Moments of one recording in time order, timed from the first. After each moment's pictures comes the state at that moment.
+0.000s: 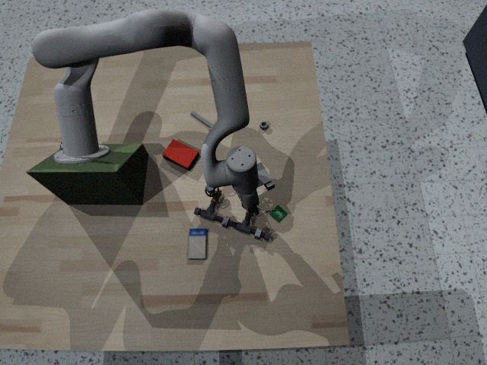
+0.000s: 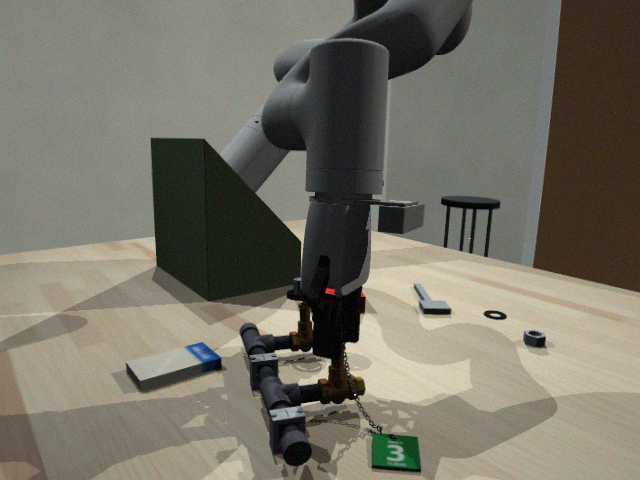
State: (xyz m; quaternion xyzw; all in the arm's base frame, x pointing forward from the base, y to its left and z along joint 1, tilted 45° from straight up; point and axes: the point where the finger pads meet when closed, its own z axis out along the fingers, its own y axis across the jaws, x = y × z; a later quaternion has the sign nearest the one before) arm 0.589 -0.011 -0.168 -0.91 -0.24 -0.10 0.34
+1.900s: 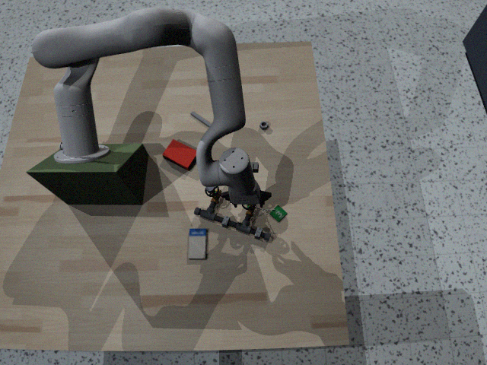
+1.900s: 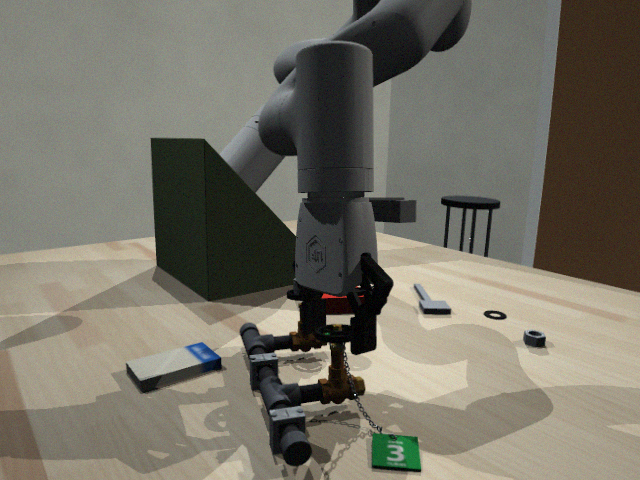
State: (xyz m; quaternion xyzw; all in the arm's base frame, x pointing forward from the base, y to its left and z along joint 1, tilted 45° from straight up) arm 0.589 -0.011 -0.168 -0.68 -0.64 -0.28 0.23
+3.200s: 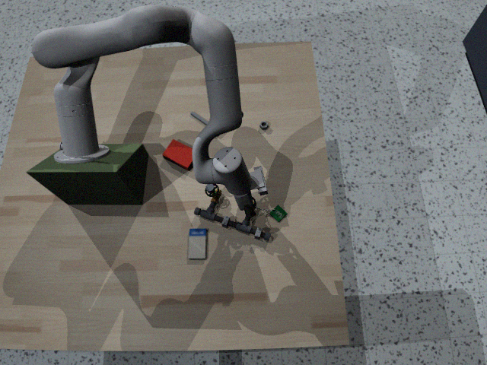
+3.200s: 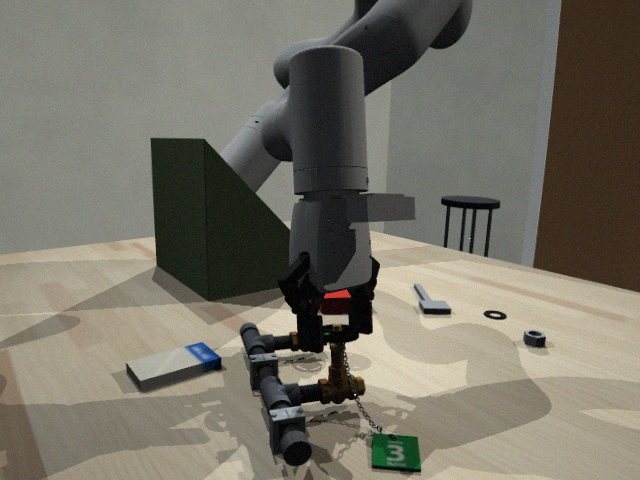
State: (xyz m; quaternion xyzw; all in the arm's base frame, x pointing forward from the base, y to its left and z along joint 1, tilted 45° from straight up) arm 0.589 -0.011 -0.168 -0.93 -0.08 -0.11 0.34
